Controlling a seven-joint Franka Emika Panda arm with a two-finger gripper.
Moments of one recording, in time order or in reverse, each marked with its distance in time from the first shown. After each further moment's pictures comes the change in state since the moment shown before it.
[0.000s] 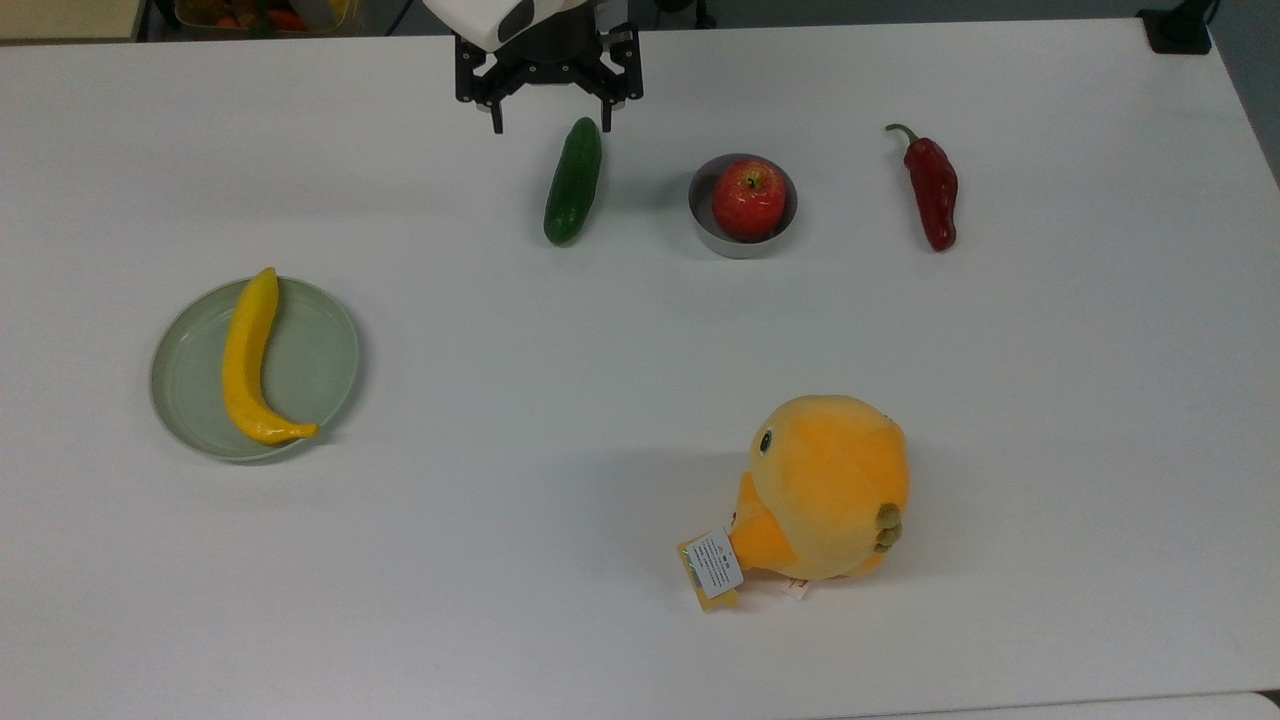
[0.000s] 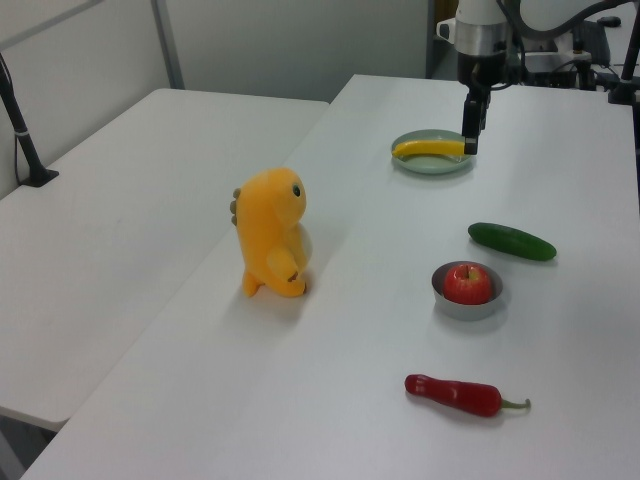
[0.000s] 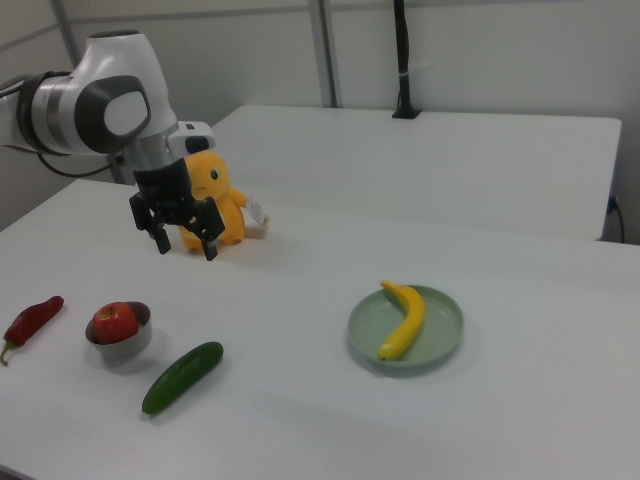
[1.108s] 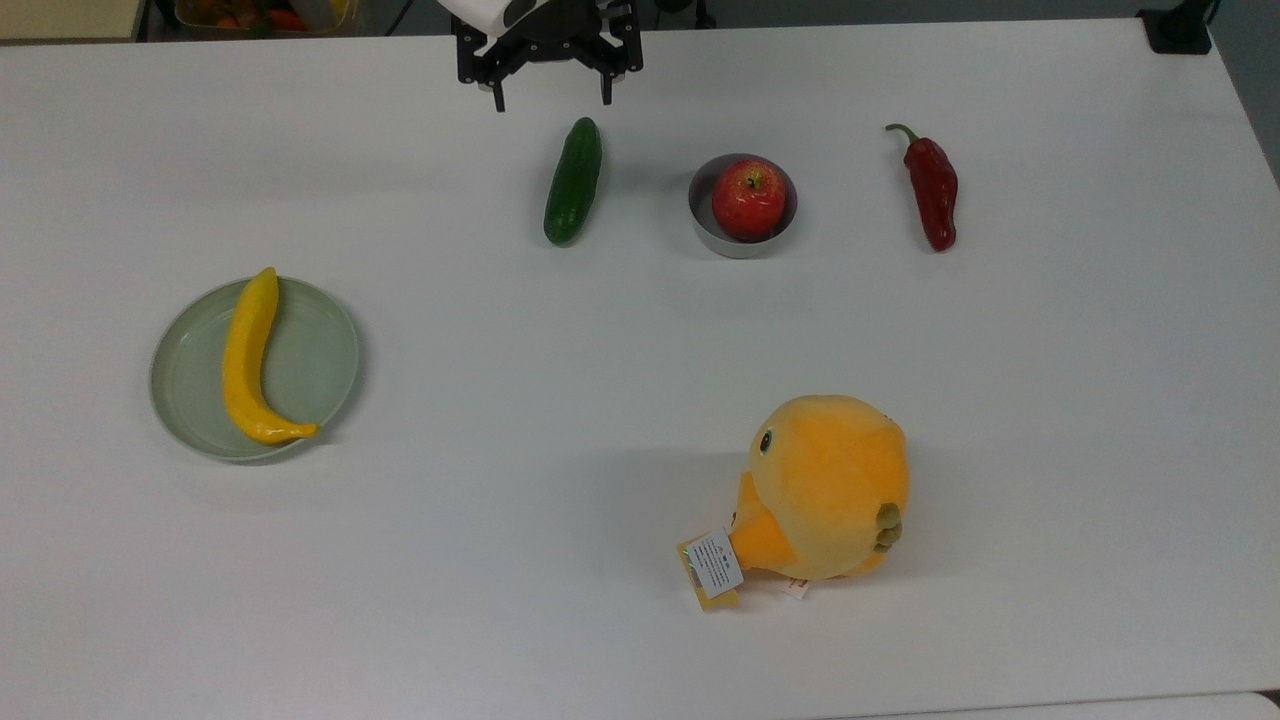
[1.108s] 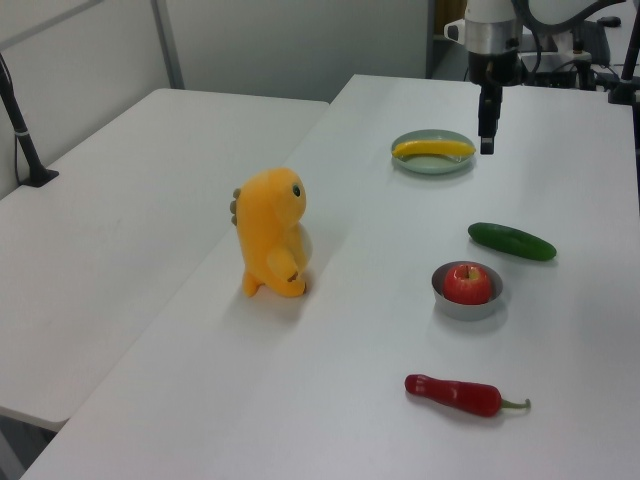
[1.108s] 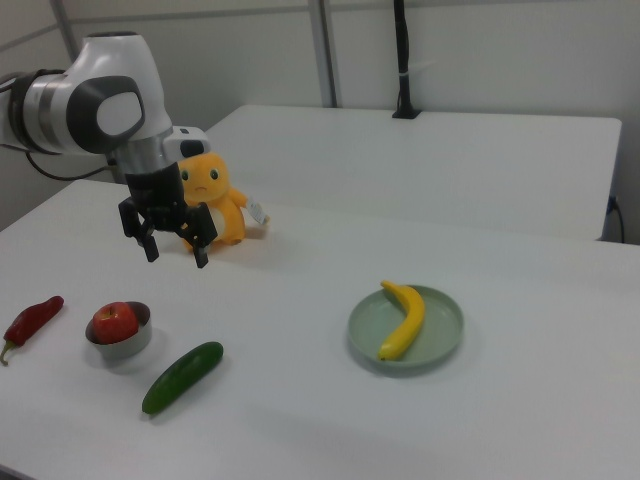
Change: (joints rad) arm -0.003 -0.035 0.000 -0.027 0.017 -0.059 -0.064
